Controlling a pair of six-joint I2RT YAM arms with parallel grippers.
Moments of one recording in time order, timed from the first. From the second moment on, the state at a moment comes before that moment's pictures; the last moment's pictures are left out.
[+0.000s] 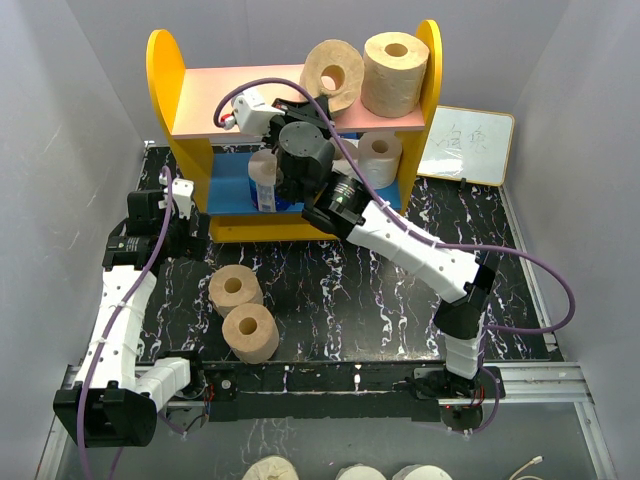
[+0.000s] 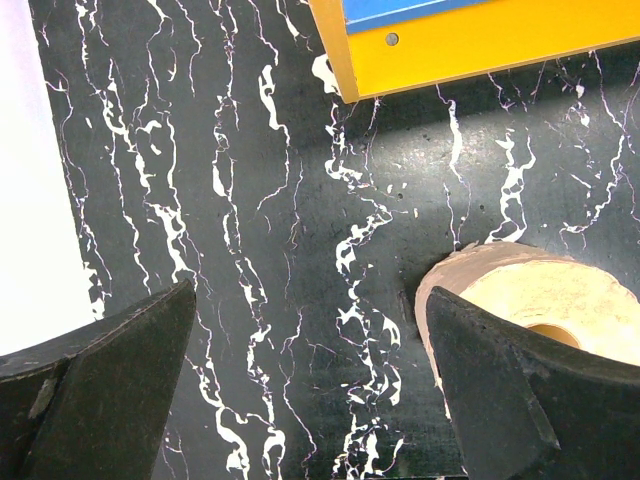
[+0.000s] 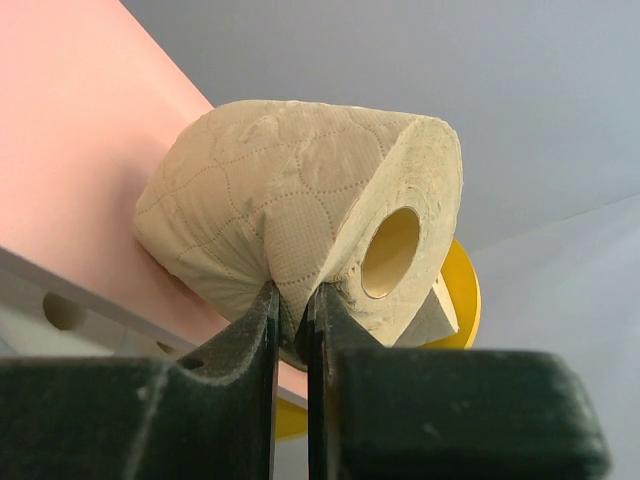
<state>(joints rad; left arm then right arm) 0.01 1.02 1.04 -0.82 -0.01 0.23 1.05 1.87 2.14 -0.06 1.05 -1.23</state>
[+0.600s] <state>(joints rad) 0.01 1.02 1.04 -0.82 0.00 0.23 1.01 1.87 2.14 0.03 1.02 -1.21</state>
